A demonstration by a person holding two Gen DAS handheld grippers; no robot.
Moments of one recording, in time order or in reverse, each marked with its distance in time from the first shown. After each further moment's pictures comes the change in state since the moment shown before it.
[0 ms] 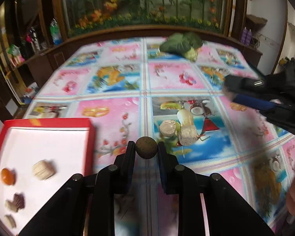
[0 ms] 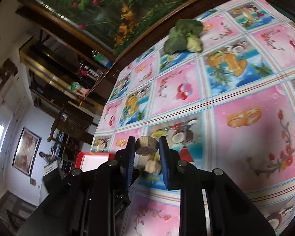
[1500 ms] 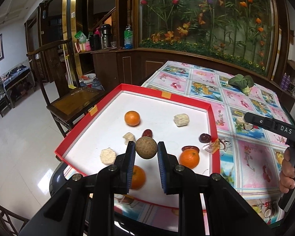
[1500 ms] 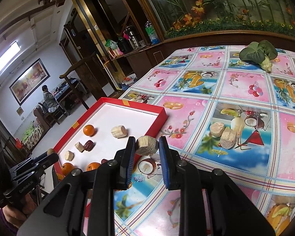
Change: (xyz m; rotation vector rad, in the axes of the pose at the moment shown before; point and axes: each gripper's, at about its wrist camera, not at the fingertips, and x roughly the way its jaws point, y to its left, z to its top) left arm -0.137 0.138 -0.107 -0.293 -0.160 0.277; right arm 0.029 0.108 -0.102 -0.496 0.055 0.030
